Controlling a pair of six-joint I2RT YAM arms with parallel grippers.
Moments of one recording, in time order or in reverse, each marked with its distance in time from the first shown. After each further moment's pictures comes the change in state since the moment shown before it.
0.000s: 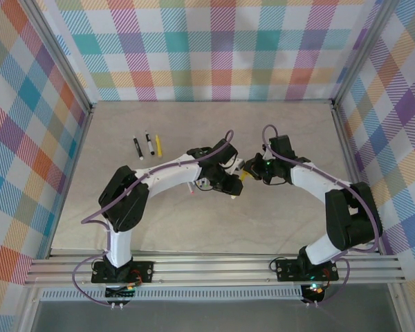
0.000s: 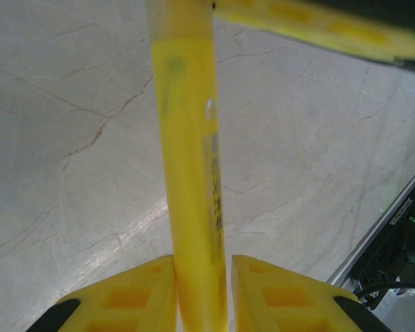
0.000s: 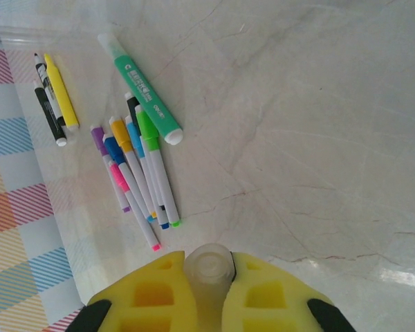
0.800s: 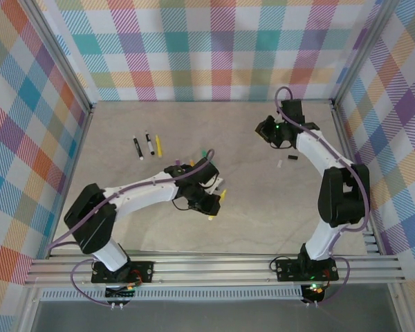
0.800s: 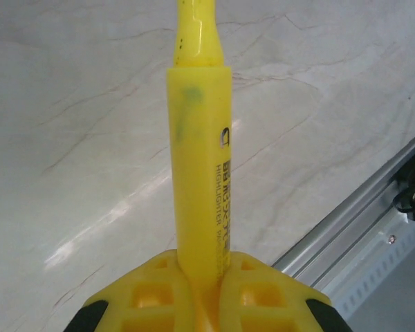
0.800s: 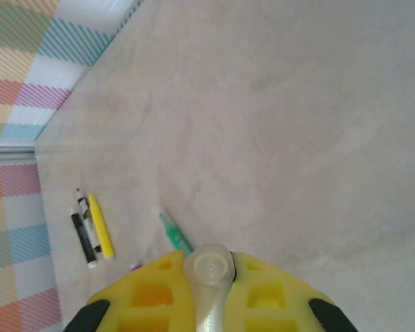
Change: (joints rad) left arm -0.013 -0.332 -0.361 -0.062 -0.064 -0.018; right arm -0.136 0.230 0.504 -0.191 0.157 -0.087
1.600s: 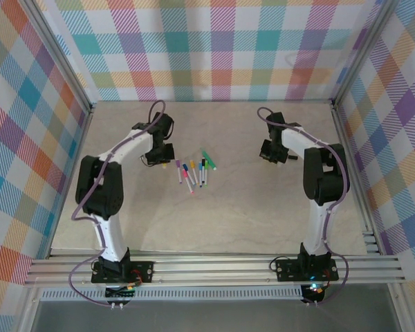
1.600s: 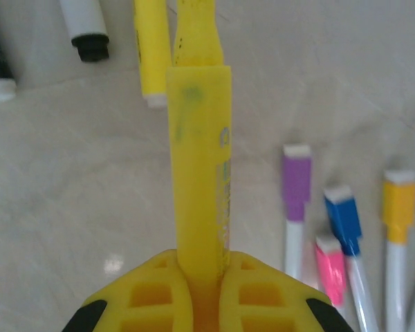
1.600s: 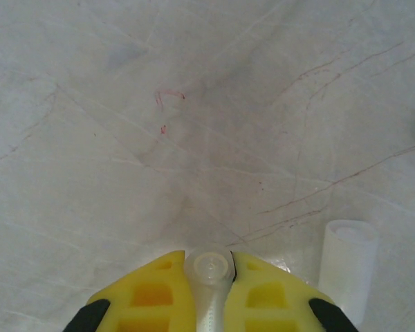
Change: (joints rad) left arm 0.543 0.331 0.380 -0.149 -0.432 -0.009; right arm 0.026 0.274 0.091 -0.320 0.396 -0.212
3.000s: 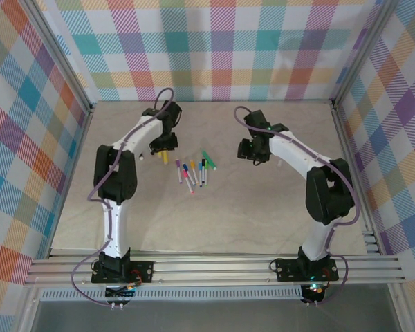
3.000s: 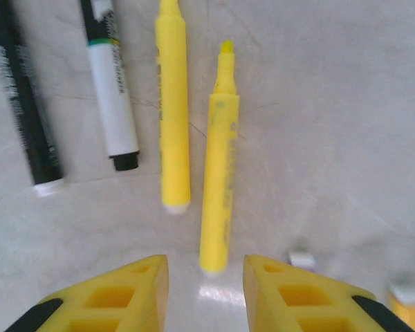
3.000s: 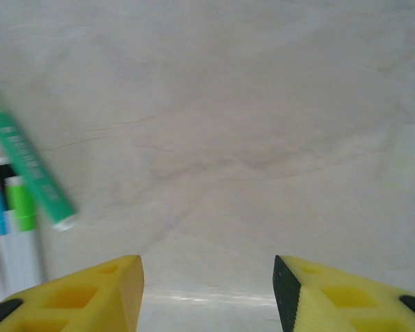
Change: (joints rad) left arm -0.009 0.161 0.311 -0.151 -0.137 -0.034; right arm 0.245 -0.198 -0.010 -0.013 -0.038 -0.052
